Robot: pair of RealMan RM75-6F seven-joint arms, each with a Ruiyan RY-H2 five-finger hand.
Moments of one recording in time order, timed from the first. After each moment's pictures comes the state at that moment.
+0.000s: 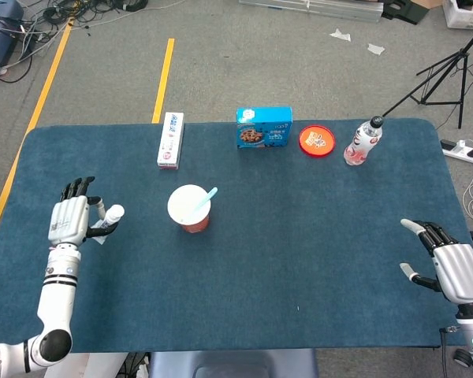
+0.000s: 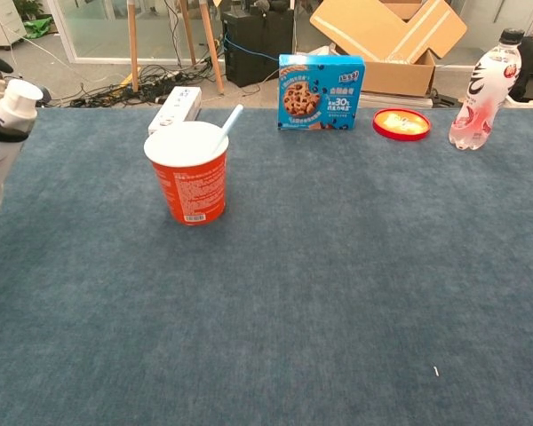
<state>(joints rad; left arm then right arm) -0.58 -1.29 -0.32 -1.83 0.73 1.29 0.48 0.12 -1.09 0.06 -1.53 -1.59 1.51 0.15</state>
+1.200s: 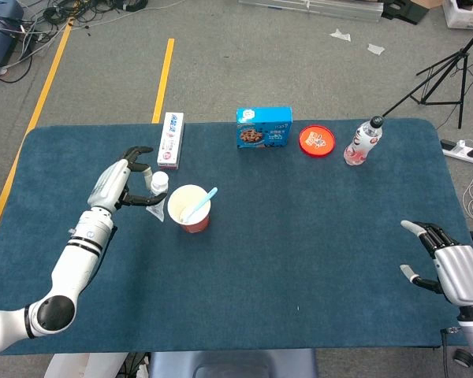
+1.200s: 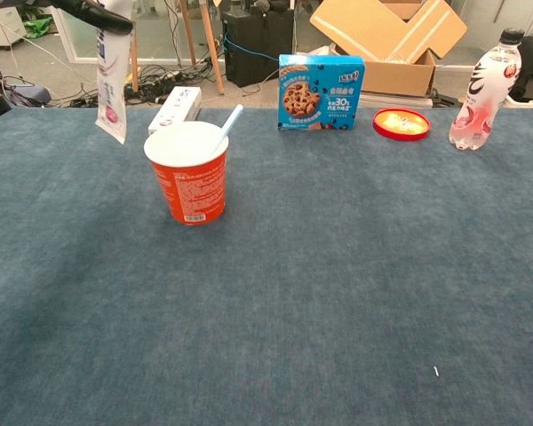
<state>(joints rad) -0.79 -1.16 -0.53 -1.91 0.51 0.97 0.20 0.12 -1.08 0.05 -1.53 -1.60 1.52 0.17</state>
